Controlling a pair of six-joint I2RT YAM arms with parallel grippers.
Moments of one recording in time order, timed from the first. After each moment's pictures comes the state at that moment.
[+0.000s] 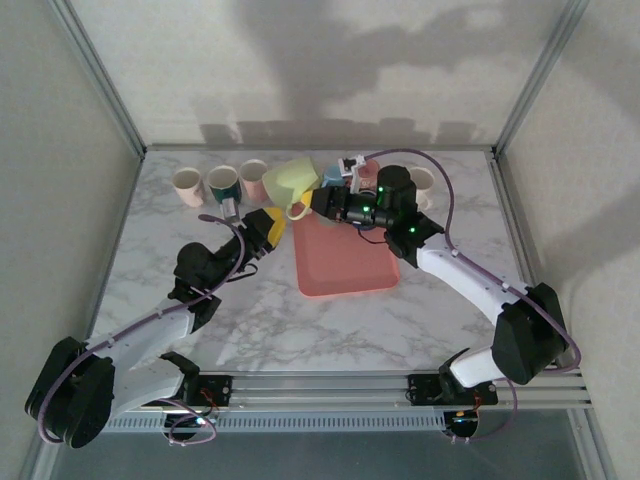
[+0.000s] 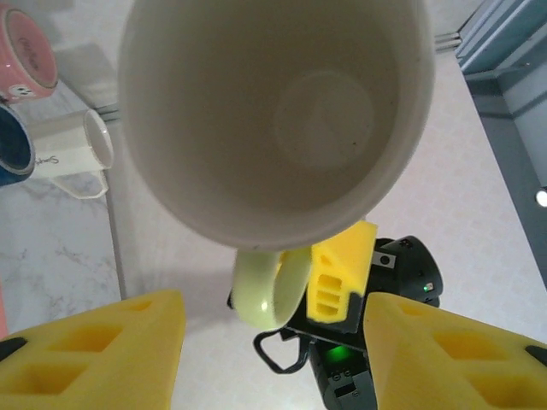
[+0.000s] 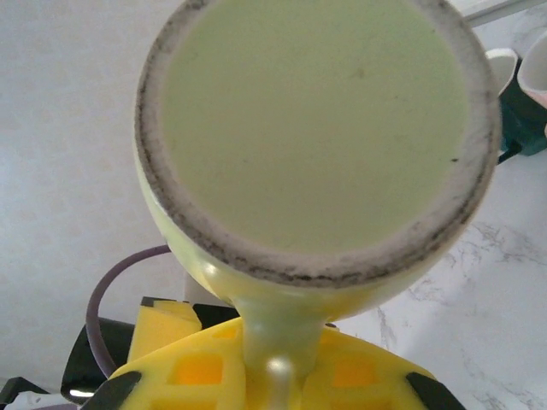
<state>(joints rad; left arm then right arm) -0.46 1.08 0.43 0.89 0.36 -1.46 0.63 1.44 1.10 0.23 -0.68 0.92</state>
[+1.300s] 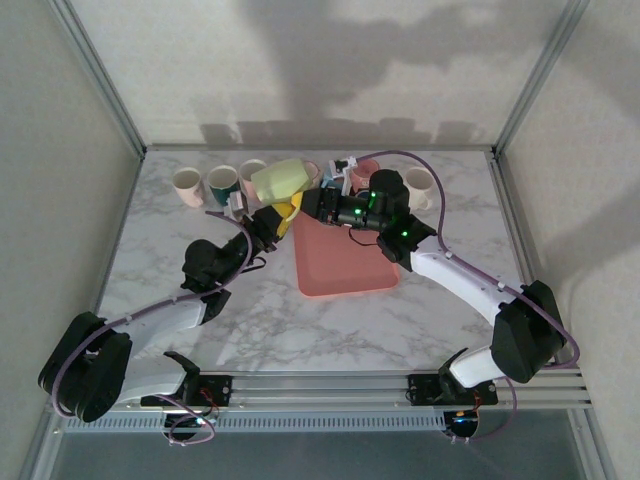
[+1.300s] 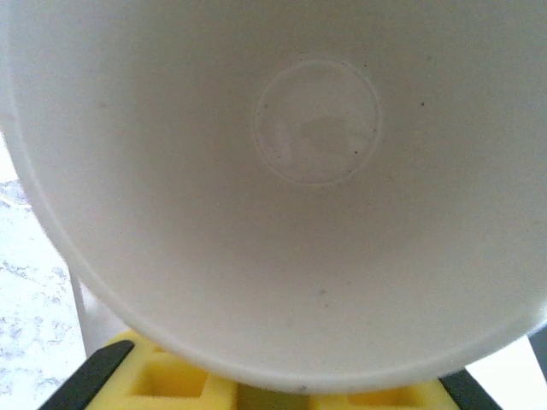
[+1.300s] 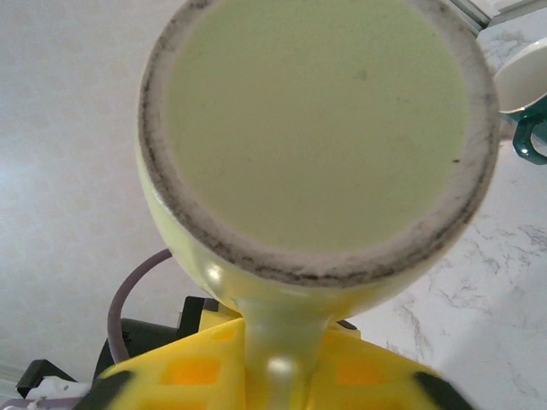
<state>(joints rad) -0.50 1.23 0.48 1.08 0.35 -1.50 0.68 1.45 1.10 0.30 -0.64 0.96</state>
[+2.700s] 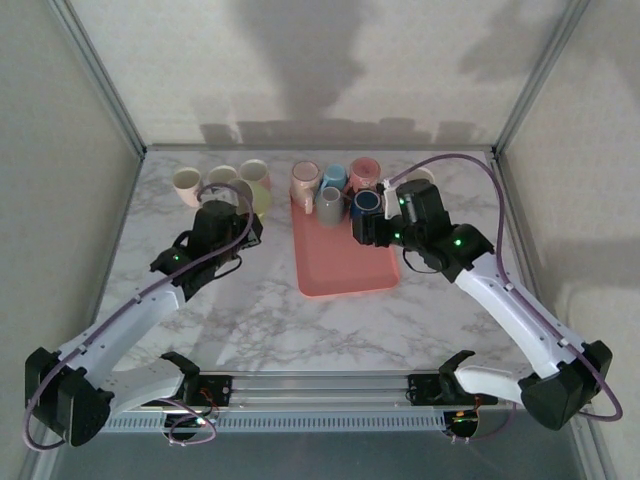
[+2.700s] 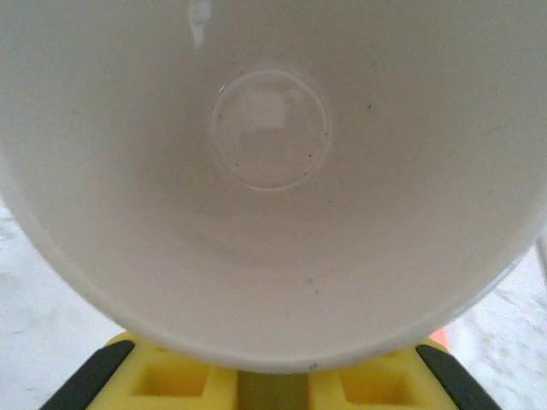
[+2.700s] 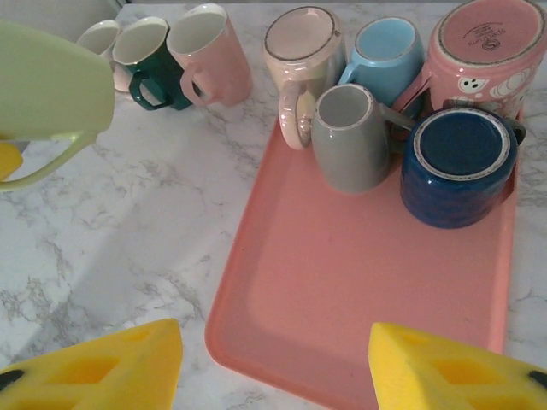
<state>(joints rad) -0.46 1.11 0.91 -0.38 -0.17 -0.72 0.62 1.19 1.21 -0.68 -0.07 0.32</state>
